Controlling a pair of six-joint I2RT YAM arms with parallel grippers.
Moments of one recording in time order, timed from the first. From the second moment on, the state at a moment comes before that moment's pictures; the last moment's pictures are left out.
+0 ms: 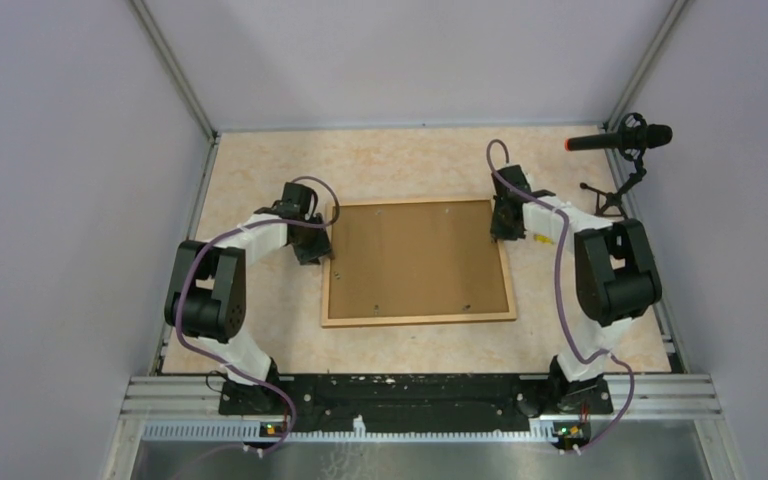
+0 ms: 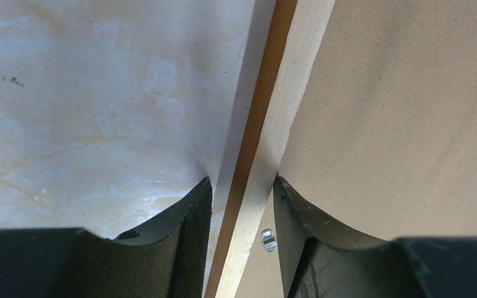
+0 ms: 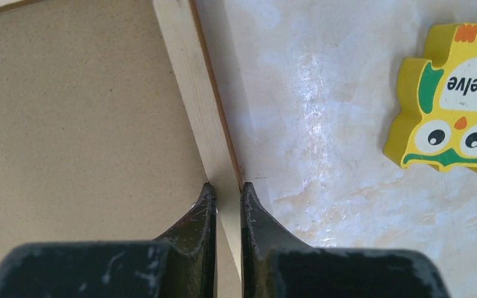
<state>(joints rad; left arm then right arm) -0.20 1.68 0.98 -0.44 0.09 -0.53 0.28 1.76 1.09 -0.40 0.22 0.40</state>
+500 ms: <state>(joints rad) -0.19 1.68 0.98 -0.42 0.09 -0.56 0.33 1.79 1.15 -0.47 0.33 0.73</state>
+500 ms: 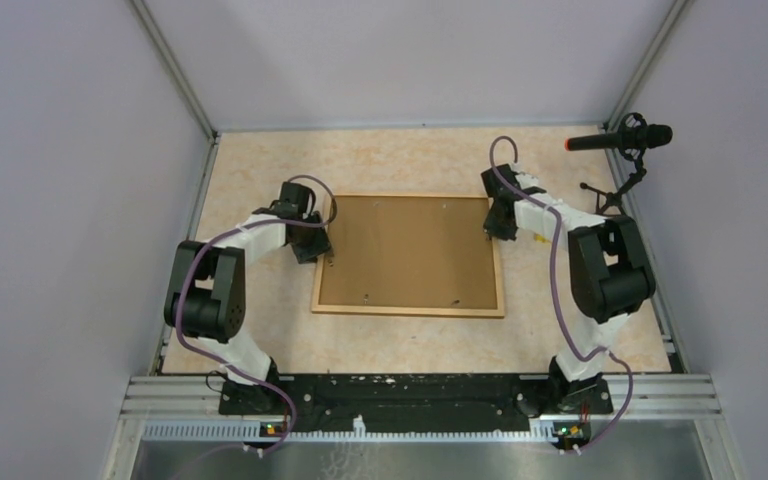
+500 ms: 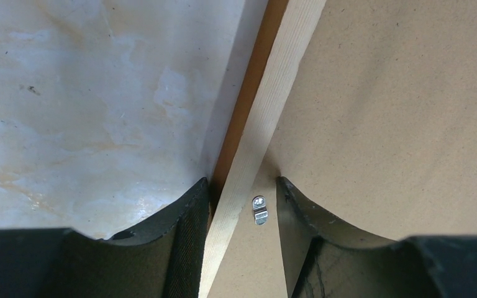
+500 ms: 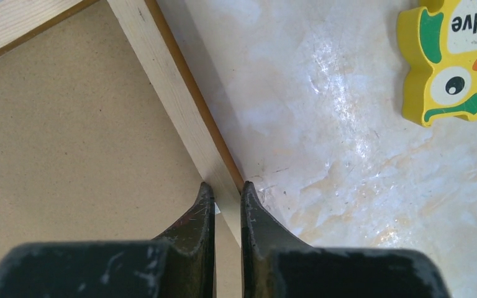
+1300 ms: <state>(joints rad) -0.29 1.34 0.63 -0.36 0.28 -0.67 0.31 2.06 1.45 -0.23 -0.10 0.37</state>
